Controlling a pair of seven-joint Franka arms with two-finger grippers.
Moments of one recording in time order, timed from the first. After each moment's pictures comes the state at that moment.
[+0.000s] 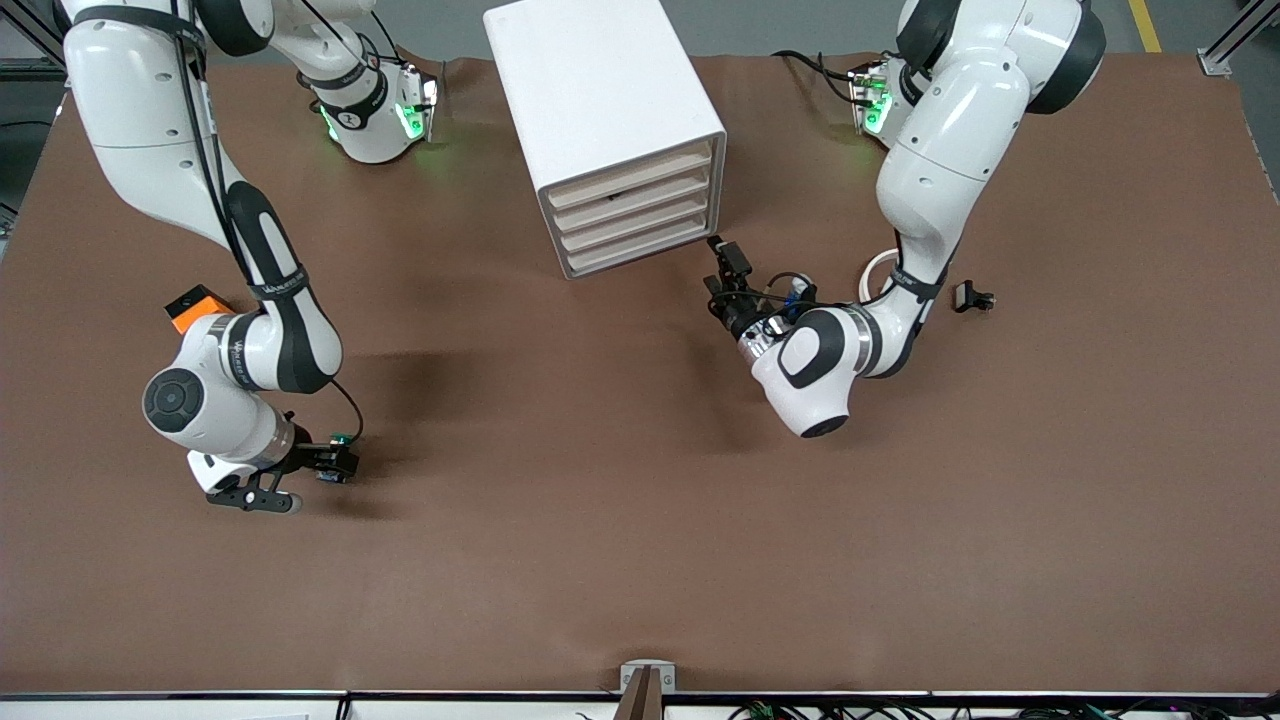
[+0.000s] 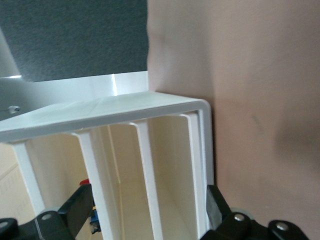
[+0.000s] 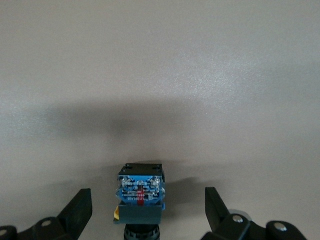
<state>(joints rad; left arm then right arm) -0.39 0.88 -0.11 -1.55 -0.83 1.39 -2.05 0.09 0.67 -0.08 -1.76 0.09 2.47 0.10</state>
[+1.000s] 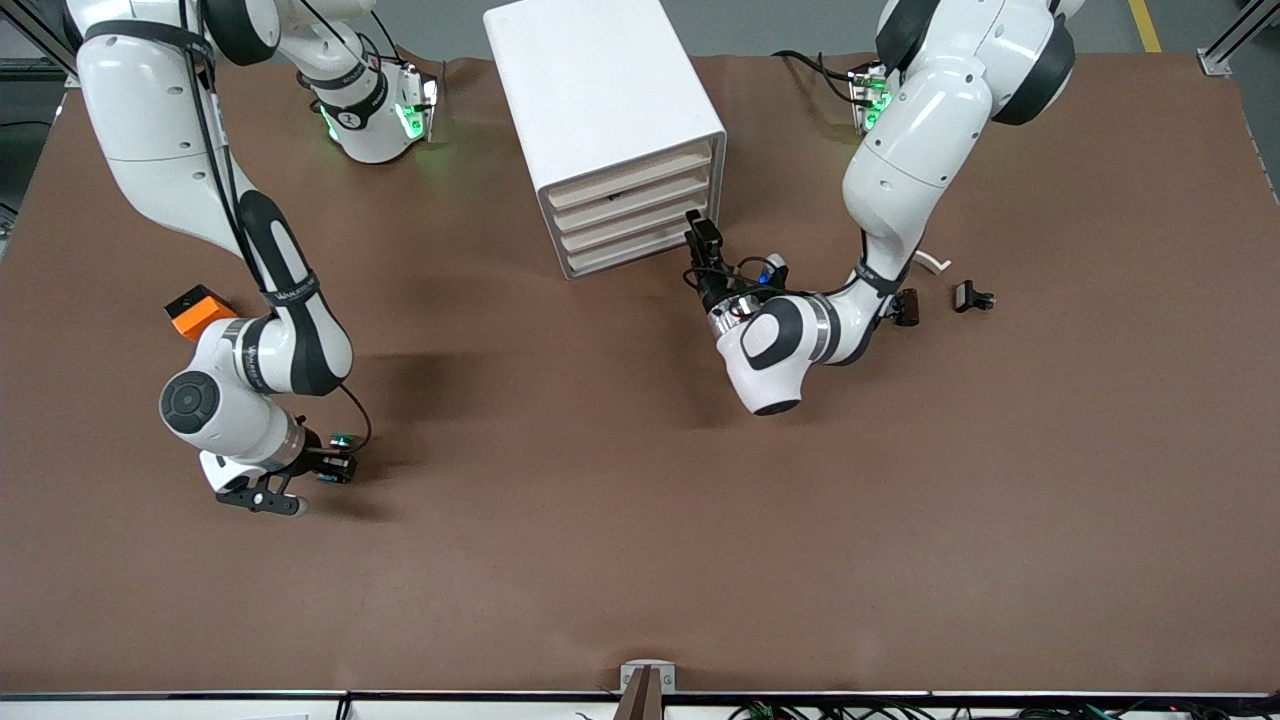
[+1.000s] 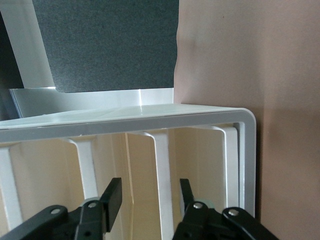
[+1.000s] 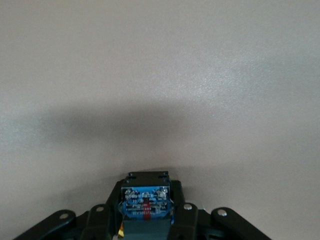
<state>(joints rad) -0.45 0.93 -0.15 -1.55 -0.85 1.34 -2.10 0.10 0.70 -0.08 -1.76 0.09 2.51 0.16</state>
